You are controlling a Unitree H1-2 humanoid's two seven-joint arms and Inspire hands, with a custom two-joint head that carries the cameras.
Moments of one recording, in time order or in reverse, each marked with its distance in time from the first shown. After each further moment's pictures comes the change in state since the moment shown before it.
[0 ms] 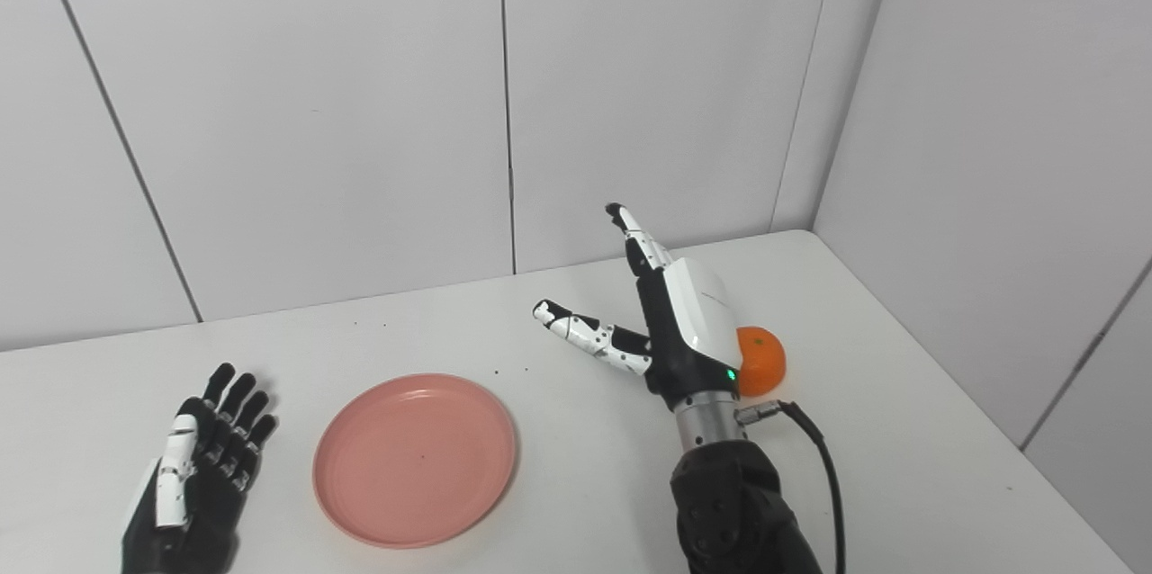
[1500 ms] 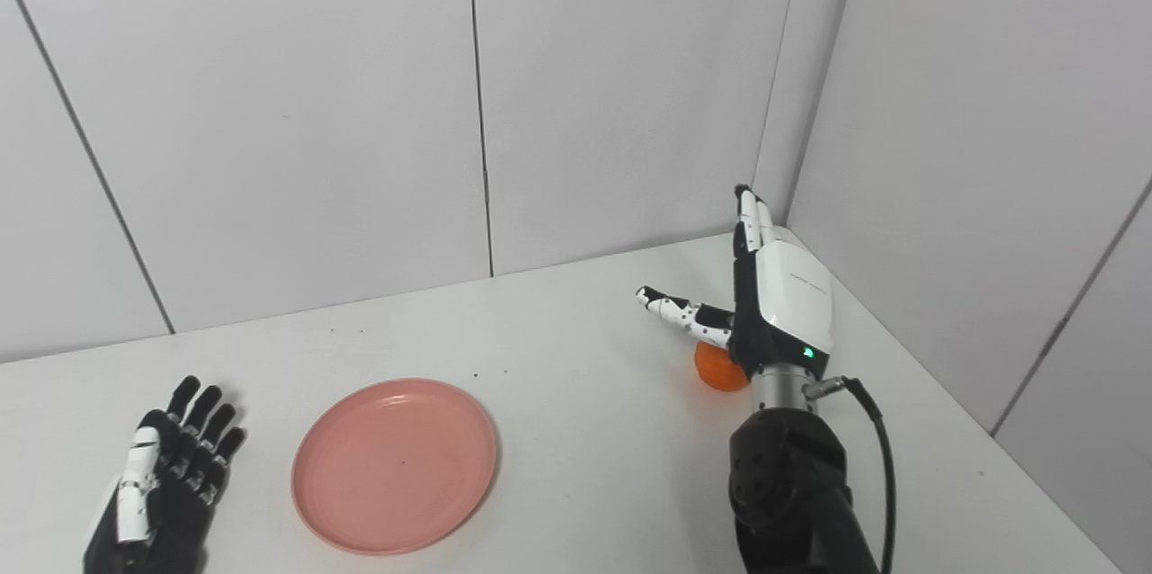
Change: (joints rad) left arm -0.005 0.016 0.014 -0.010 -0.023 0.044 -0.003; right arm 0.001 -0.074 -0.160 0.052 -0.200 0.188 0.040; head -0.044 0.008
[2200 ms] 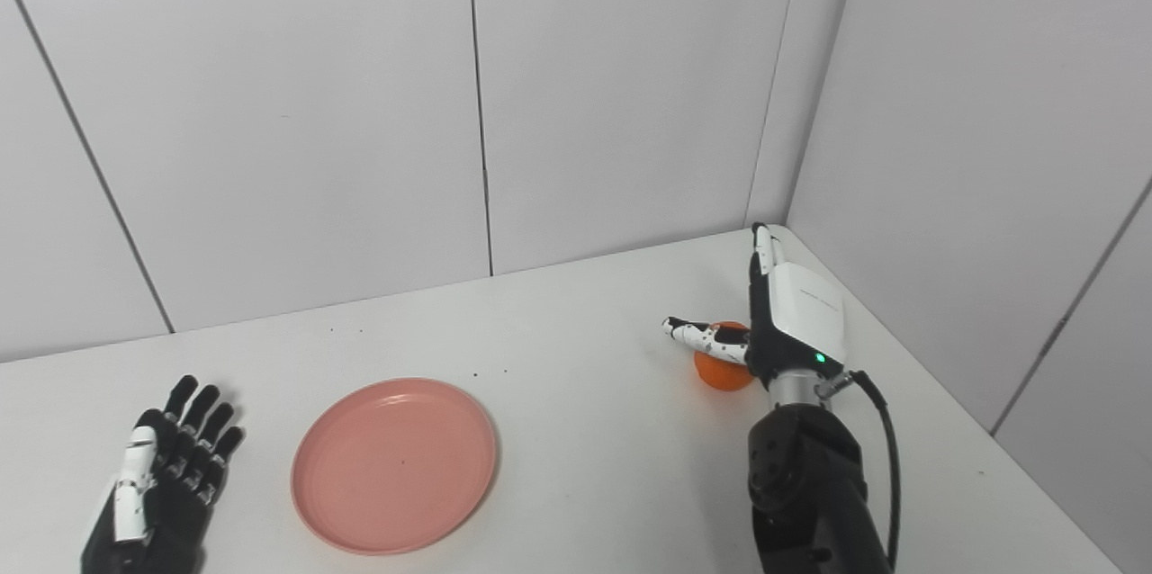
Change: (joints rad) left arm 0.001 0.002 0.002 -0.014 -0.008 0.014 0.002; right arm -0.023 0.001 -0.072 0.112 -0.062 0.006 0.150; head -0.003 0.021
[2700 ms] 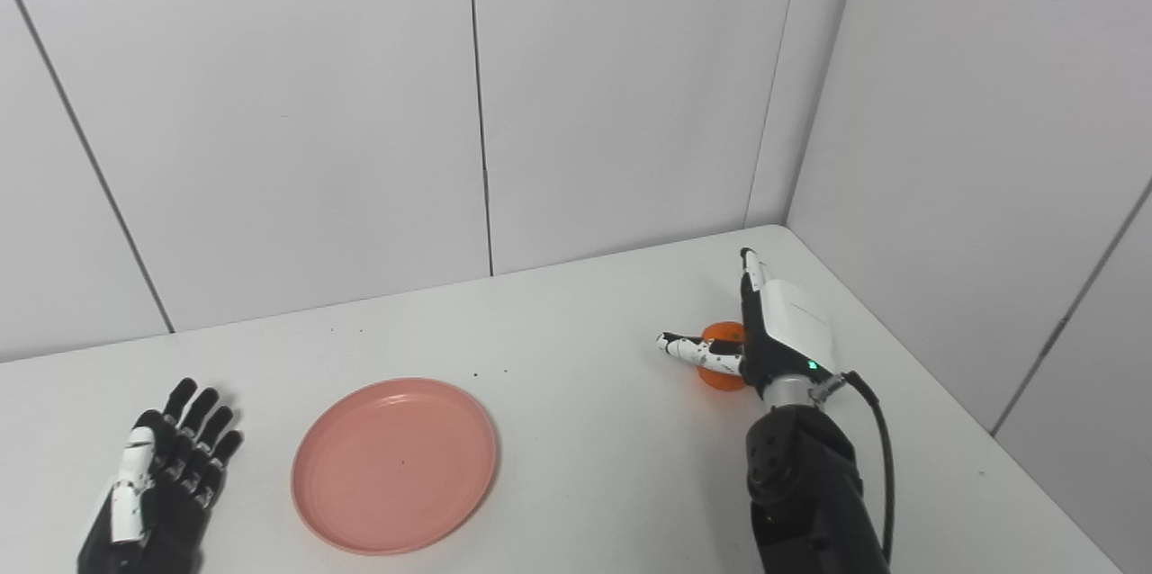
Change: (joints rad) left arm 0.006 0.002 0.002 -0.028 0.000 0.040 0.009; right arm -0.009 -0.012 0.006 0.067 0.045 0.000 0.033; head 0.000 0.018
